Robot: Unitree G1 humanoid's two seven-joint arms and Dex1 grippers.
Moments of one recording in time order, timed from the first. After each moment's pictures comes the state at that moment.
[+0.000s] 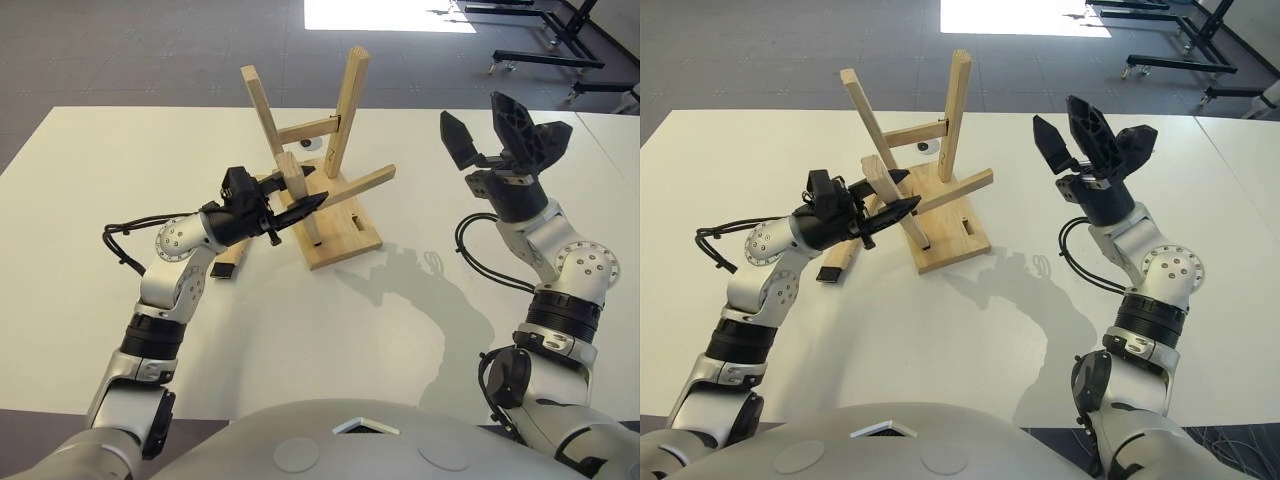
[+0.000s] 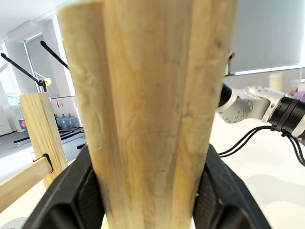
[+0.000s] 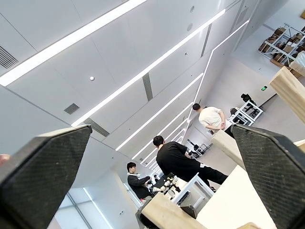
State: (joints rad) left arm -0.20 0.40 -0.19 -0.10 -0.46 0.00 -0.87; right arm -0.37 -0.34 -0.51 0.15 1.45 1.01 0.69
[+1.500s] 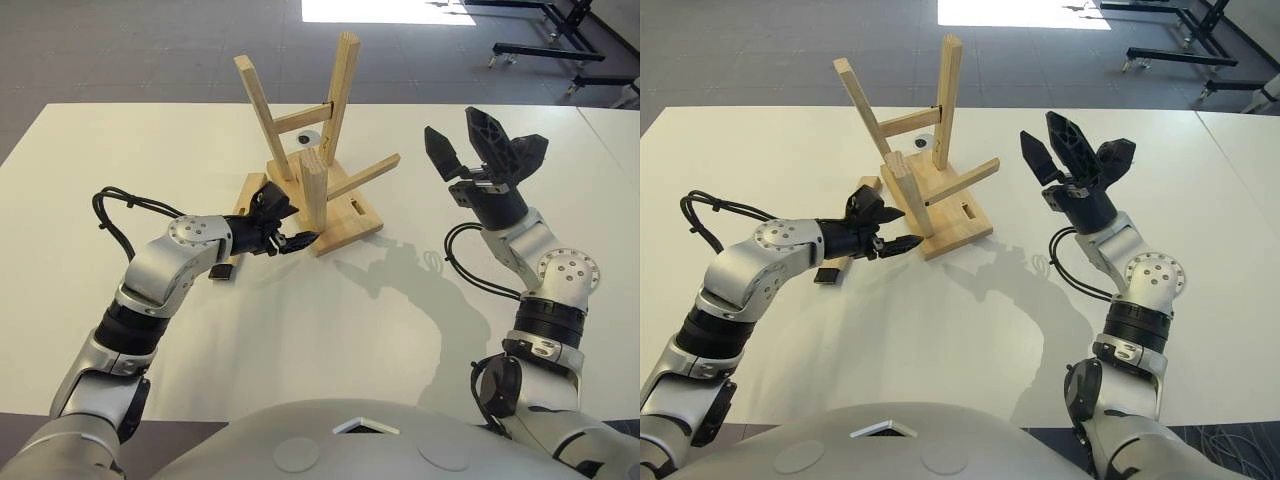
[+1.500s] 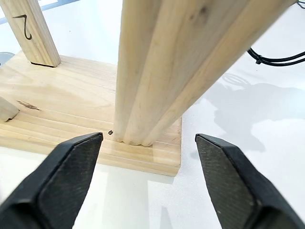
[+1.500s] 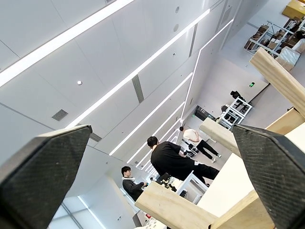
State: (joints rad) left arm -0.31 0.52 -0.27 -0.28 -0.42 0.81 -0.61; right arm -0.33 -0.29 -0.47 0.15 1.41 0.97 0.68
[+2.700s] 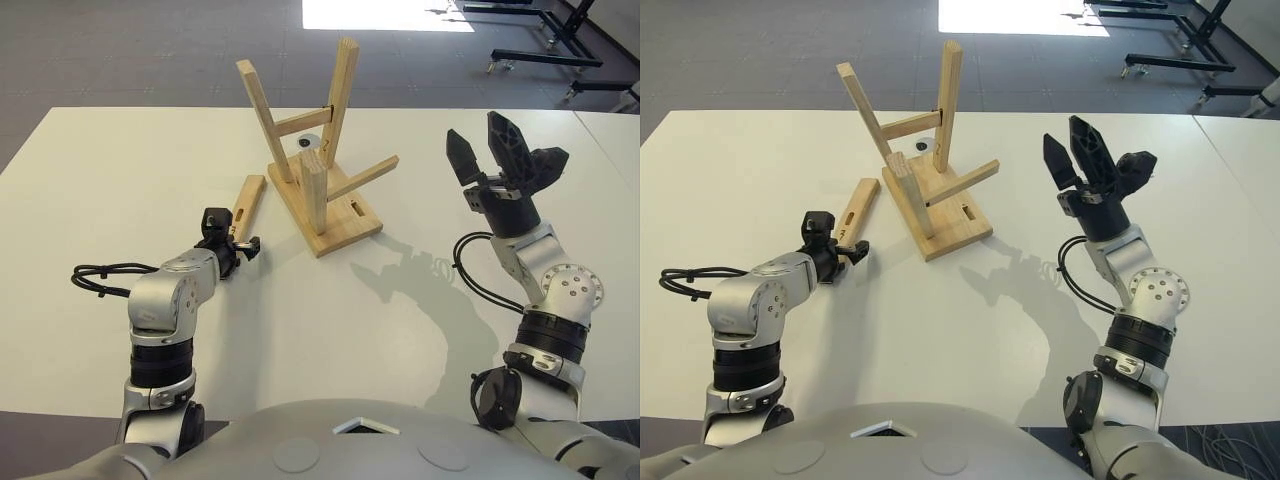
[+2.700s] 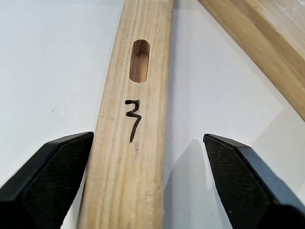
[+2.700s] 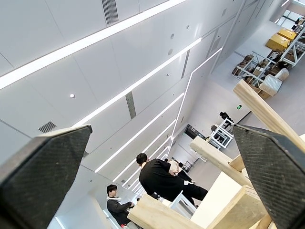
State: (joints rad) left arm -0.12 0.14 0.05 -0.37 -0.23 1.28 -0.04; right arm -0.26 -0.28 -0.52 0.11 1.41 0.88 0.66
